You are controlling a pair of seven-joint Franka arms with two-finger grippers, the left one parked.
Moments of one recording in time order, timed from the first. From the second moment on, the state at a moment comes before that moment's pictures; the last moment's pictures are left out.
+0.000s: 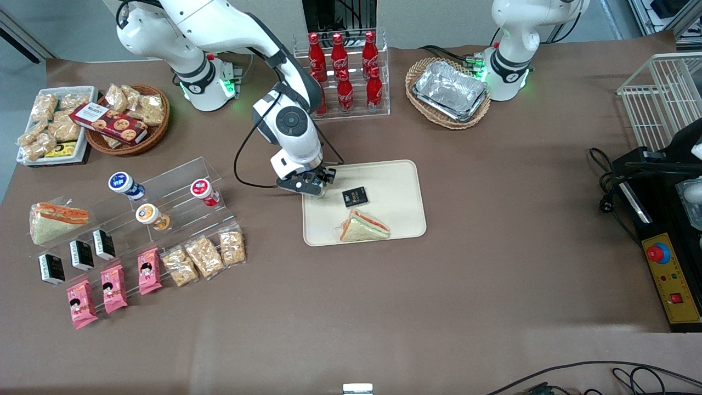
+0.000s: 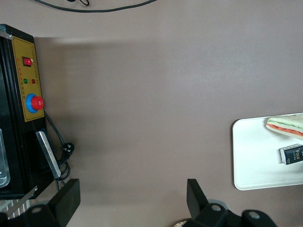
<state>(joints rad) 0.79 0.36 -0.01 -2.12 0.08 2.47 1.00</state>
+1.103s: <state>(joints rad) 0.65 0.08 -0.05 -2.02 0.09 2.09 0.81</state>
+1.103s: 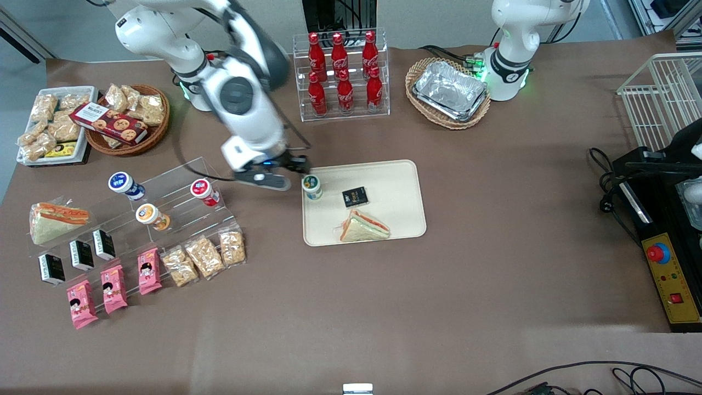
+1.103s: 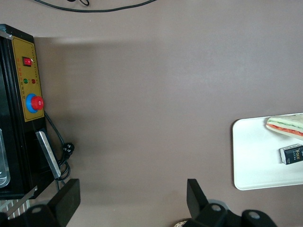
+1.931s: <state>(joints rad) -0.03 -0.08 -0.06 -1.79 0.01 1.75 -0.11</state>
